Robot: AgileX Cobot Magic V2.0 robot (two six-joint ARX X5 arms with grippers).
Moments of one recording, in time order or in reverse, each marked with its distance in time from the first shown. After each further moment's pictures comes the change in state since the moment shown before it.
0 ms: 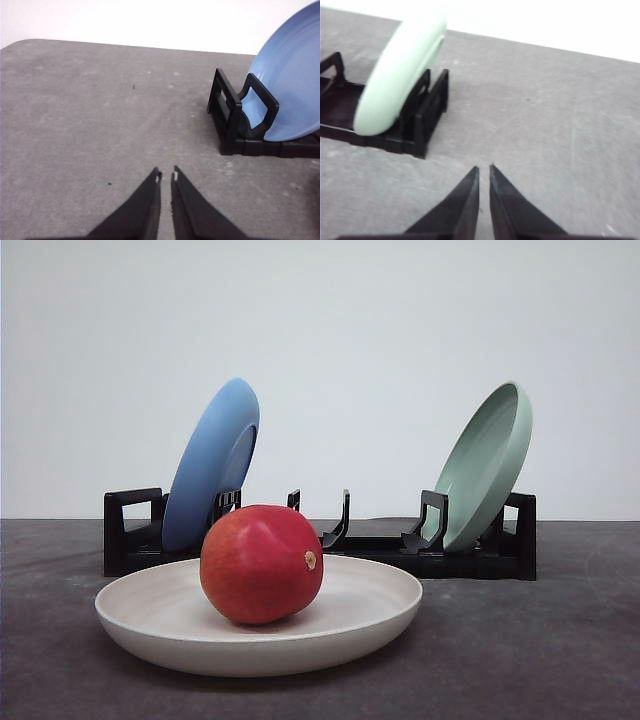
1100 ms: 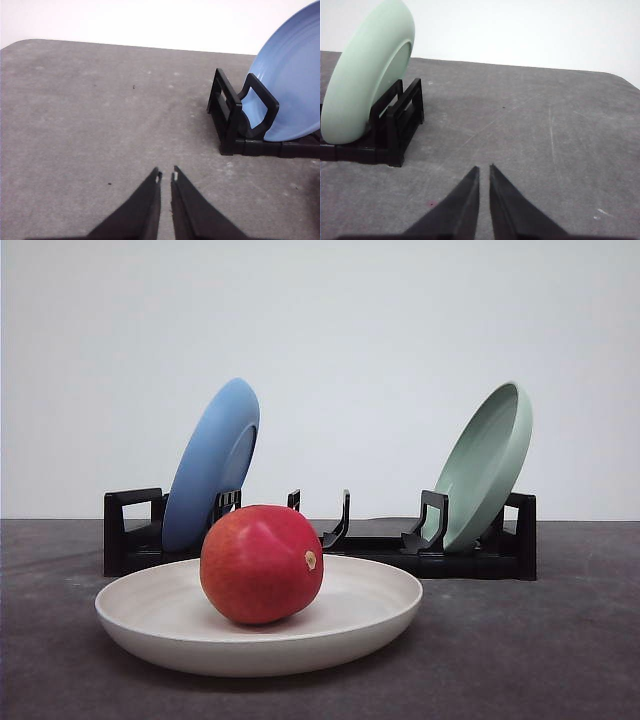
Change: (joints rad) left_arx 0.000 0.000 0.000 0.000 0.000 0.000; right_arx -0.049 -0.301 -0.222 0.062 0.024 0.060
